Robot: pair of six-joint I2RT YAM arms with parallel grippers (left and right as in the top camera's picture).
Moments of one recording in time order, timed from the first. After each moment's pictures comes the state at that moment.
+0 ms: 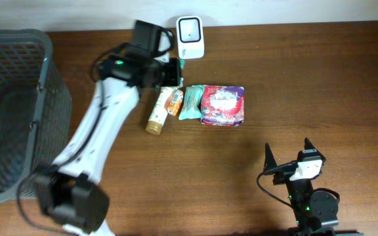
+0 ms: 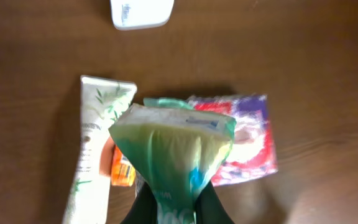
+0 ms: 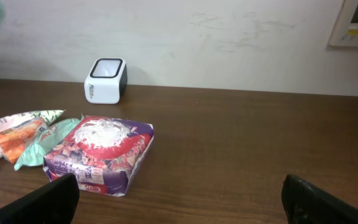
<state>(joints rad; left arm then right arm) -0.36 1.85 1.75 -0.85 0.18 -0.29 0.10 0.01 0.01 -0.08 0.01 0.00</state>
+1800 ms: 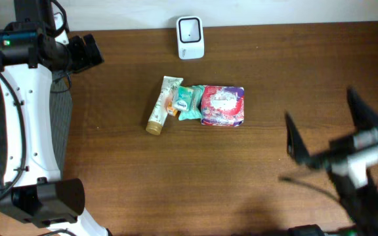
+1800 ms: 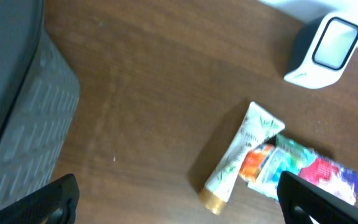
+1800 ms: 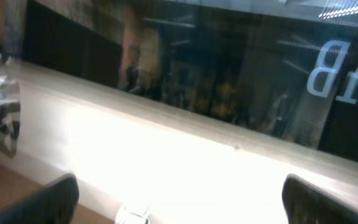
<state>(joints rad) 0.09 1.87 2.15 -1.33 0.08 -0.29 0.10 0.58 0.94 -0.15 -0.26 -0.19</state>
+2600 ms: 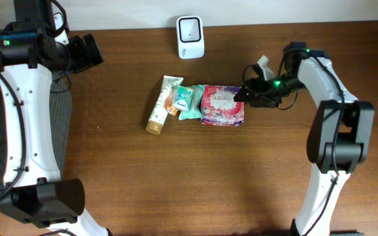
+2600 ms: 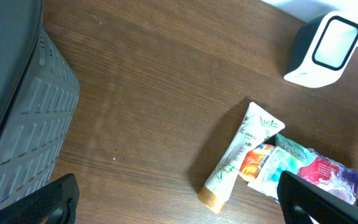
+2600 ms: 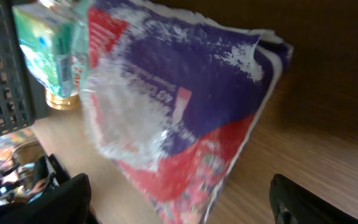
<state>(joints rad) 0.09 1.87 2.15 -1.33 0.08 -0.29 -0.06 2.25 1.75 -1.13 -0.79 -0.22</state>
